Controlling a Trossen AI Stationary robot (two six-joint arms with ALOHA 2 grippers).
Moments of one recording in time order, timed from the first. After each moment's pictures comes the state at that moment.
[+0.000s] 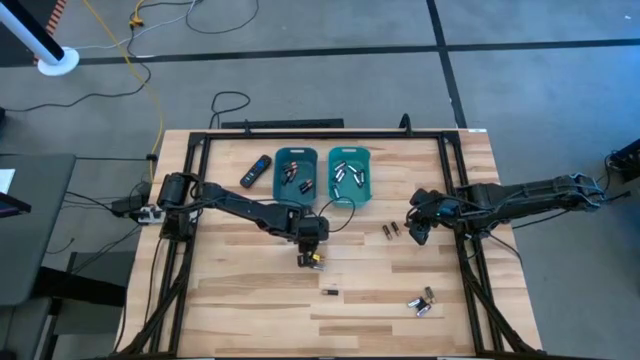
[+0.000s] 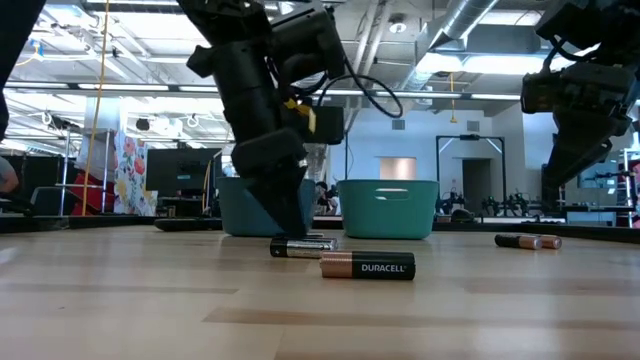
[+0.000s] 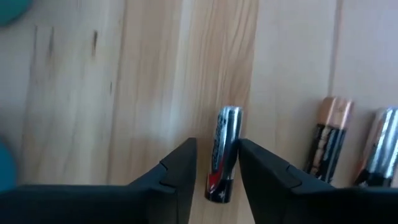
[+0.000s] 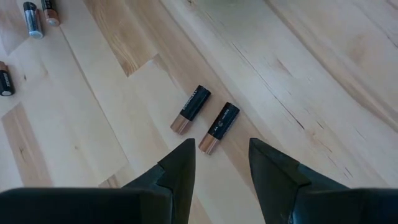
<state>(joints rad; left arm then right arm) -0.10 1.93 1.22 -0.40 -0.14 -0.14 0.04 0.73 0.46 -0.70 0.11 0.67</state>
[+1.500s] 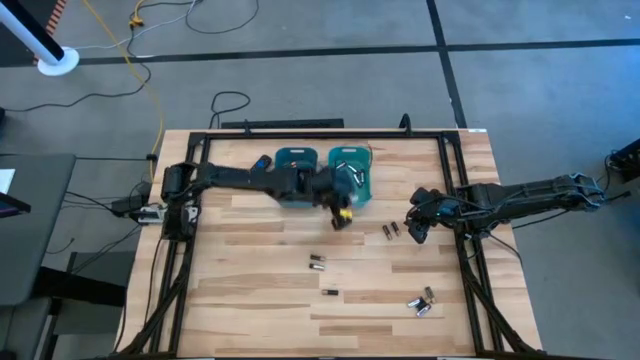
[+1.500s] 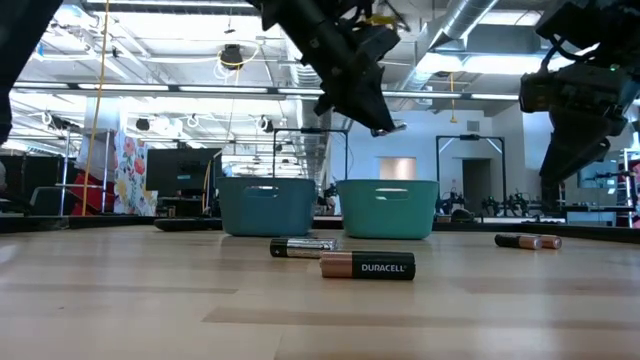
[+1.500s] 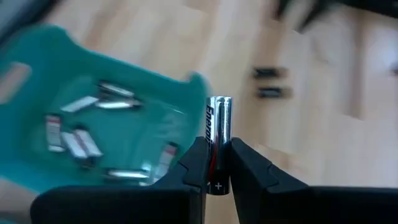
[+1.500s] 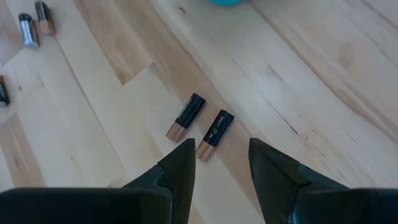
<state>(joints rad) 0.08 1.93 1.62 -0.45 -0.15 -0.19 0.04 0.73 0.46 -0.69 0.14 0.69</state>
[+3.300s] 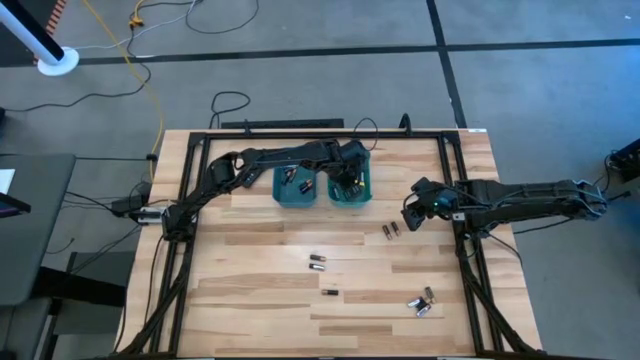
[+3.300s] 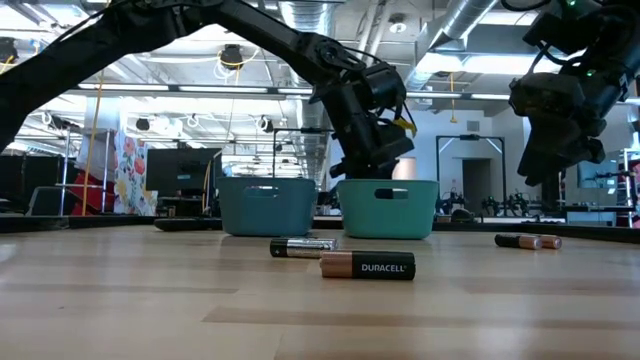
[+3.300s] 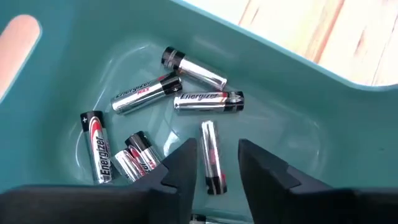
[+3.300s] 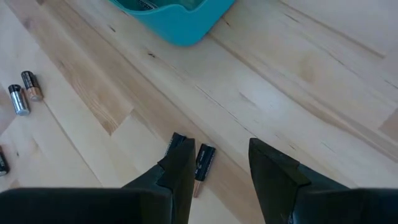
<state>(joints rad) 0.30 2.36 2.05 -0.72 -0.04 -0.10 -0.09 0.73 0.46 -0.65 0.16 0.77</state>
